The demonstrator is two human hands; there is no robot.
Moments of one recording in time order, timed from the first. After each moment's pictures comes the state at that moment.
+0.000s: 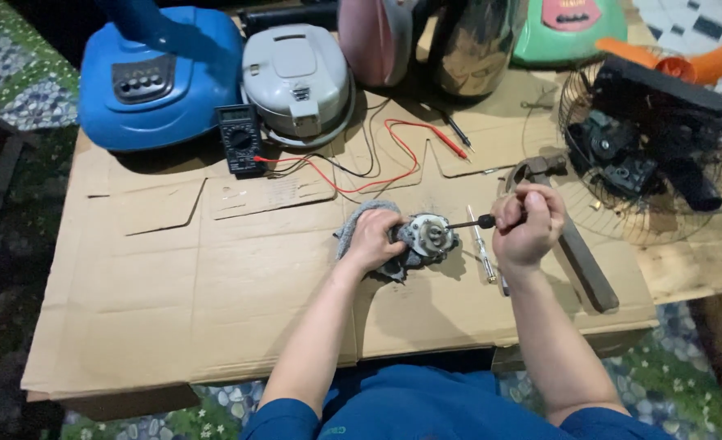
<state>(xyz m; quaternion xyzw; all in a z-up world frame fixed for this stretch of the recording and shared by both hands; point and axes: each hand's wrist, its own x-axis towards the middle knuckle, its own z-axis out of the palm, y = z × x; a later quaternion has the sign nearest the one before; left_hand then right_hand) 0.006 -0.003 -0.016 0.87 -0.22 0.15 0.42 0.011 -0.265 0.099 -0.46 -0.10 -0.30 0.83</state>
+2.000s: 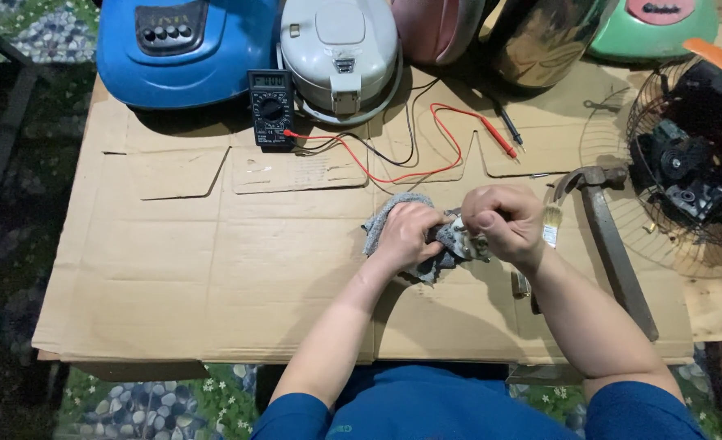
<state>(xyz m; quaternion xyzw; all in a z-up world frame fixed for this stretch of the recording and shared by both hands) -0.005 -0.009 0.008 0.88 -0.20 0.16 0.40 0.026 -0.176 0.175 -0.57 -0.47 -0.07 0.67</state>
